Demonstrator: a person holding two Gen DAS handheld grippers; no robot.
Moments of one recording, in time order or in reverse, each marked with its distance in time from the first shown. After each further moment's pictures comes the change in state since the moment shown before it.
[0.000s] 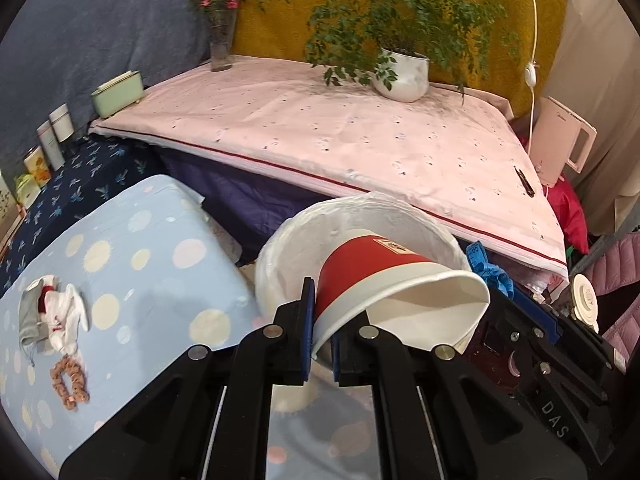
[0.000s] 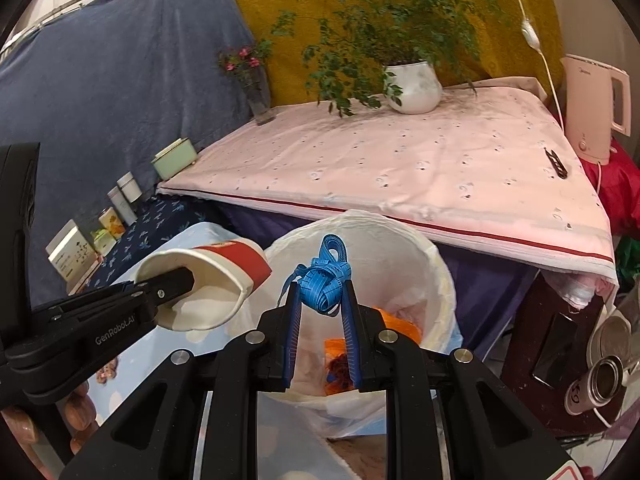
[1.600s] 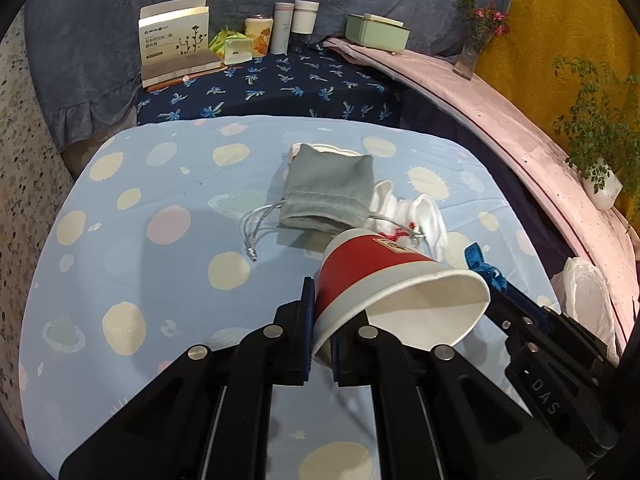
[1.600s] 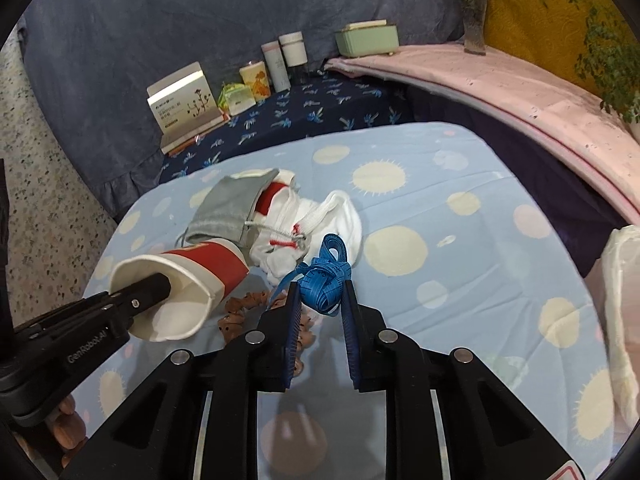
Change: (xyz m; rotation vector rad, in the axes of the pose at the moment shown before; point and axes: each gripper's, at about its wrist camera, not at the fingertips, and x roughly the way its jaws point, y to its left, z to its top) left arm -0.080 0.337 -0.146 -0.564 0.003 0.335; right arm 0.116 0.332 -0.100 -0.423 0.272 0.324
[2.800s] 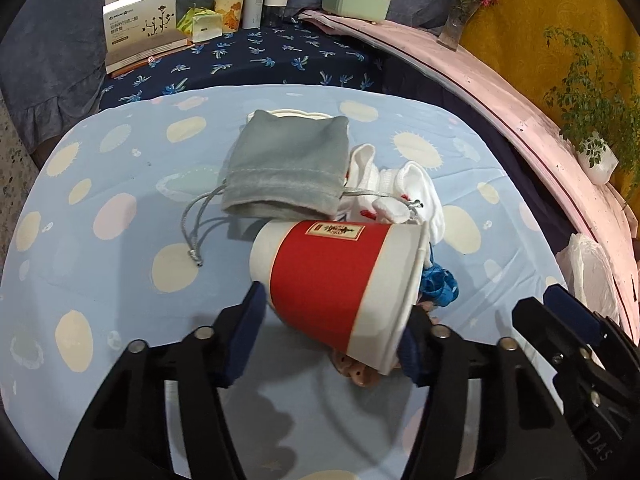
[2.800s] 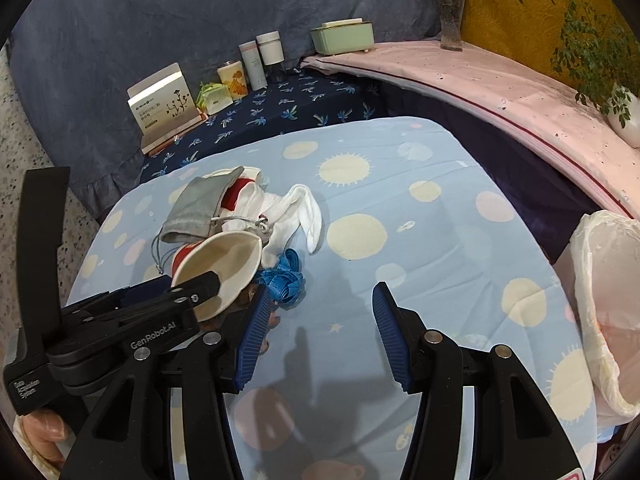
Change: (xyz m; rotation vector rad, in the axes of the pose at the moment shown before) left arm 0.049 -0.011 -0.002 0.050 0.086 -0.054; right arm -0.004 -0.013 -0.008 0.023 0.025 -0.070
